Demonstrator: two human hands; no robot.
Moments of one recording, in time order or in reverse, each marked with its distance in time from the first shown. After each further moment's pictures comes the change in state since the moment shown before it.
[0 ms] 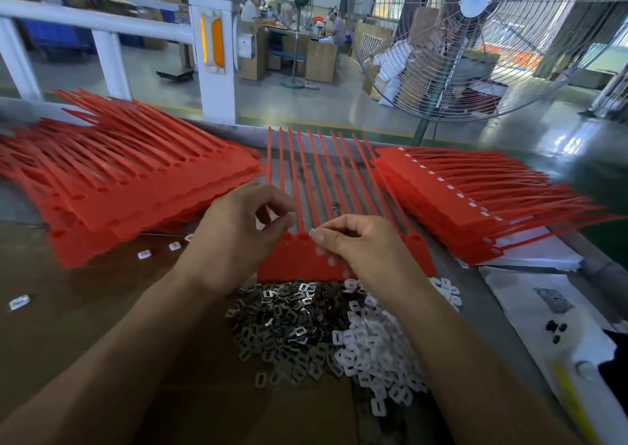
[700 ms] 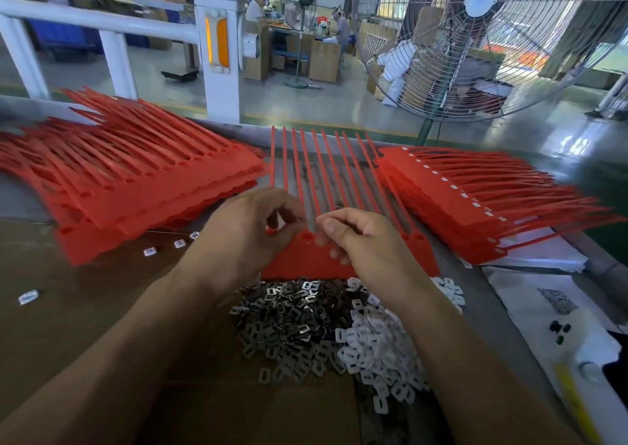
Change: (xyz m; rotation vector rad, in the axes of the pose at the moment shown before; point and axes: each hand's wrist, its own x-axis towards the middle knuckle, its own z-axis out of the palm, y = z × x) left_hand -0.002 0.005 -0.004 0.082 -0.071 0.147; right_hand -0.004 -0.005 0.002 -0.057 -0.008 -0.055
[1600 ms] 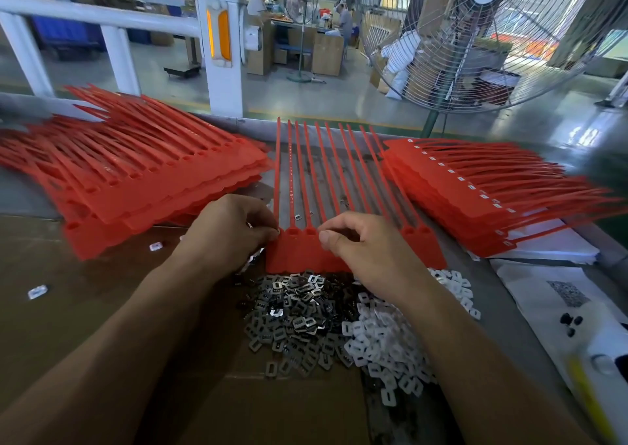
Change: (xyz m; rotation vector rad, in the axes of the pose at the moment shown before) left_hand -0.001 -0.029 -0.003 0.008 -0.141 -0.465; right_hand 0.000 0.008 0.001 -0.235 -0.035 -0.029
